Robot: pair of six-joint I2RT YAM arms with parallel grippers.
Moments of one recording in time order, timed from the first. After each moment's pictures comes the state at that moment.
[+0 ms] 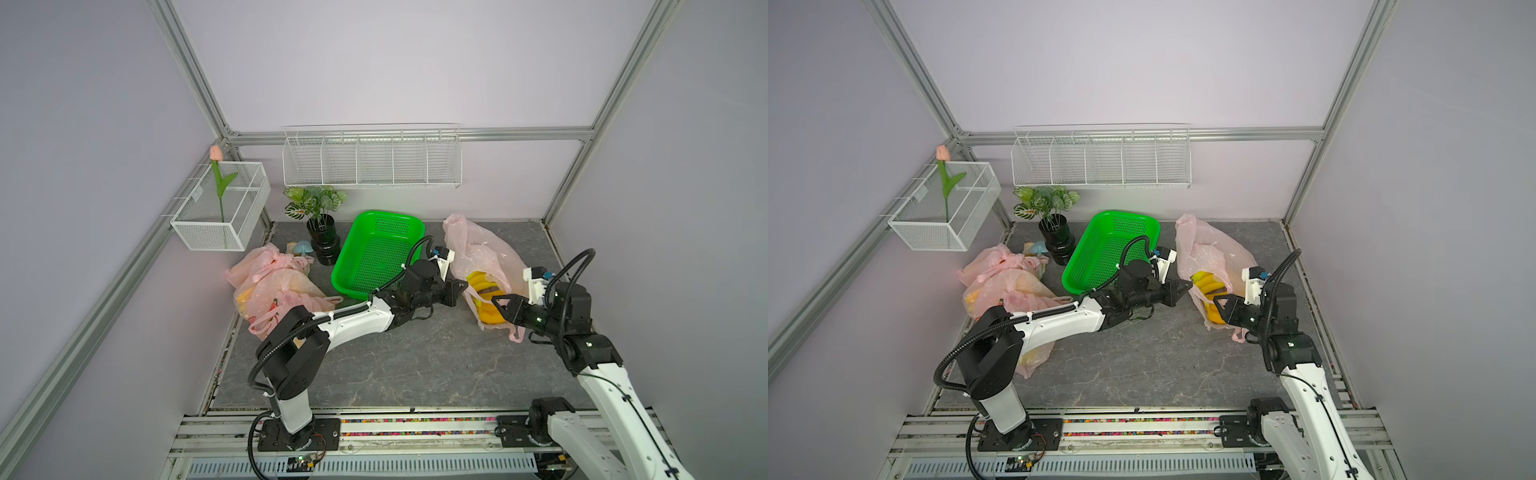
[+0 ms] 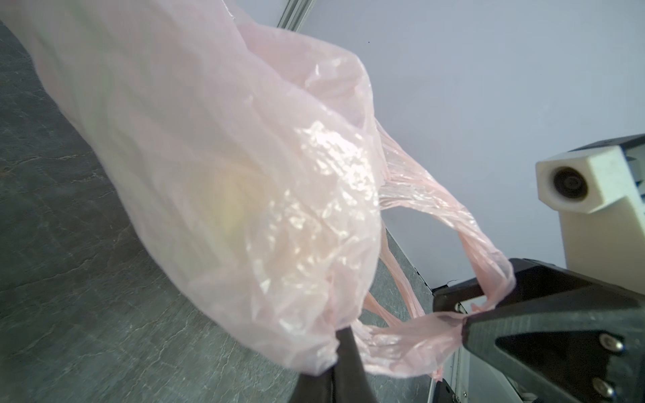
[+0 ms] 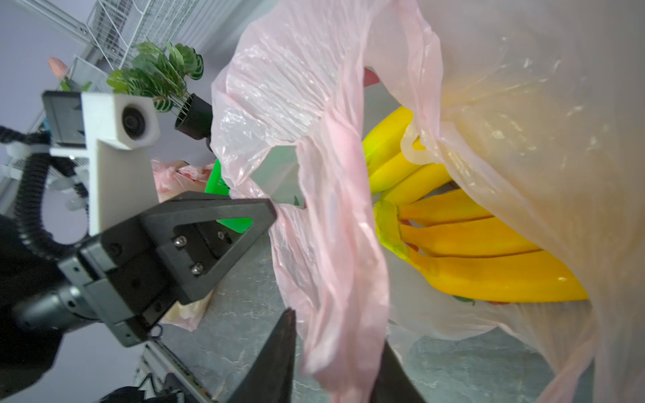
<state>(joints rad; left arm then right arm) -0.94 1.77 1.18 0.28 0.25 -0.60 0.09 0.77 0.69 -0.48 -0.50 0.47</state>
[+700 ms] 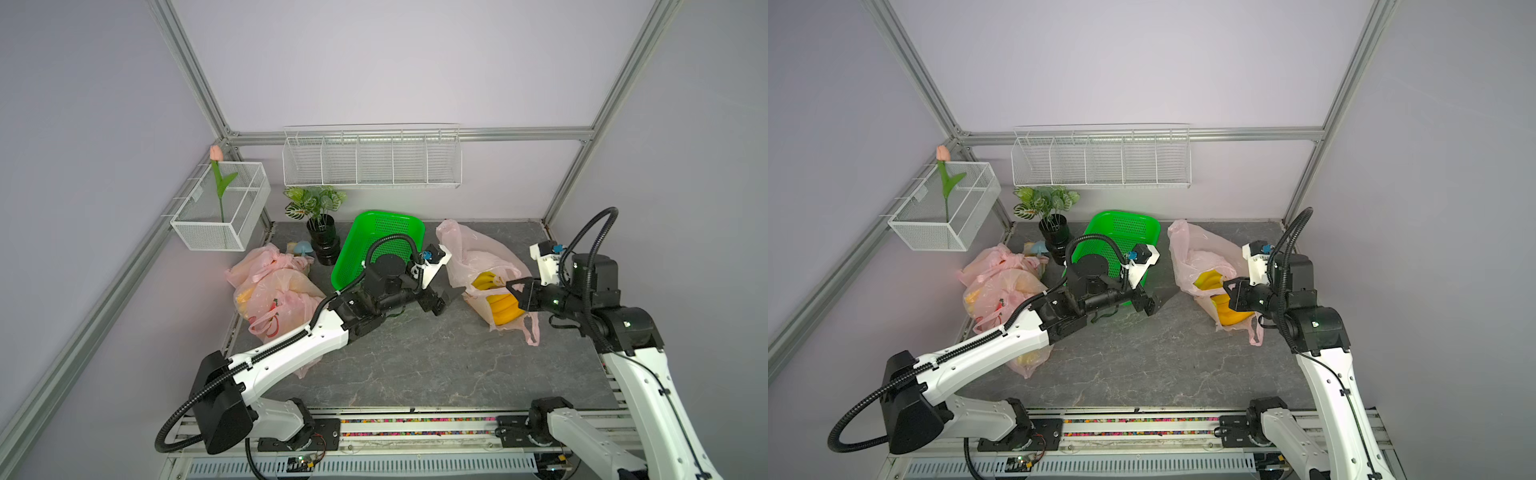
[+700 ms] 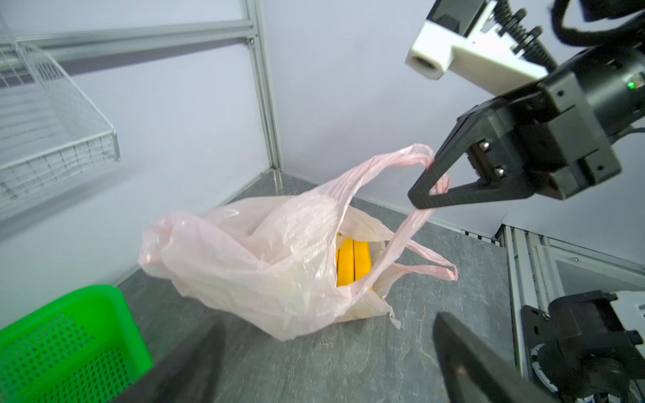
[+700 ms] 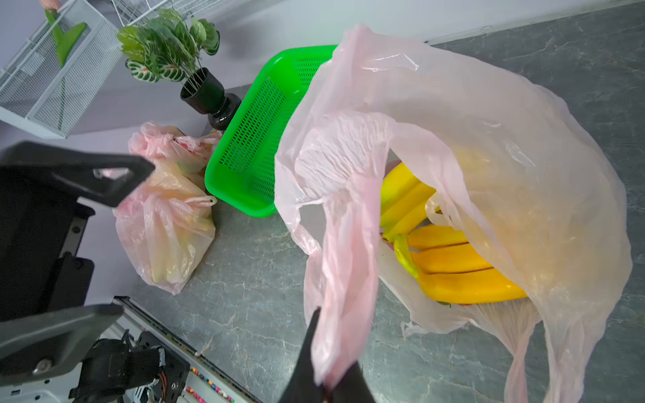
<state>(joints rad) -0.95 1.37 1.13 0.10 0.23 0.09 0.14 0.91 1.20 -0.96 -0.40 0.24</state>
